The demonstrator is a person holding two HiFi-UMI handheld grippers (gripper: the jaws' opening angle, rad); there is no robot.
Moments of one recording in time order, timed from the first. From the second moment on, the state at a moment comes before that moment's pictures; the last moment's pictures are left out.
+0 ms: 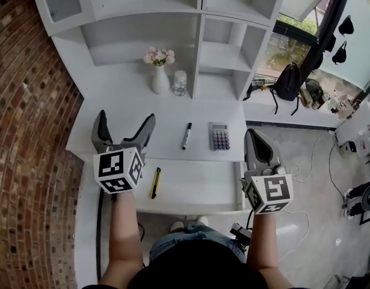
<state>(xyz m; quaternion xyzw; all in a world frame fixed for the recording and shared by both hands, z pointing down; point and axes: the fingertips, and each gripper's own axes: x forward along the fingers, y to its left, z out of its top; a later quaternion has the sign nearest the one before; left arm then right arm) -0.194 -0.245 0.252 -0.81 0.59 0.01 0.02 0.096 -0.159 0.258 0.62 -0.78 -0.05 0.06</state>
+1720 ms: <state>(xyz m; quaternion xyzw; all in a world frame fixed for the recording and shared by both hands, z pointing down) -0.014 -0.352 0.643 -0.75 0.47 -0.38 -0.28 0.255 -0.157 0.386 0.67 -0.72 0.09 0.11</state>
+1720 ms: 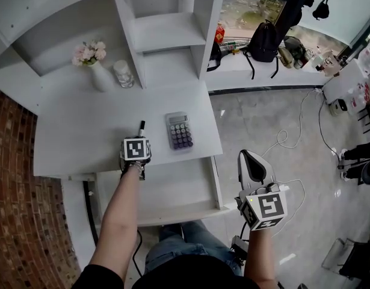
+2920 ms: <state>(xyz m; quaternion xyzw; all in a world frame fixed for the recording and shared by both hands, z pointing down) -0.103 -0.287 0.327 -0.84 0.53 -0.09 -0.03 0.163 -0.147 0.301 0.64 -0.76 0.01 0.06</state>
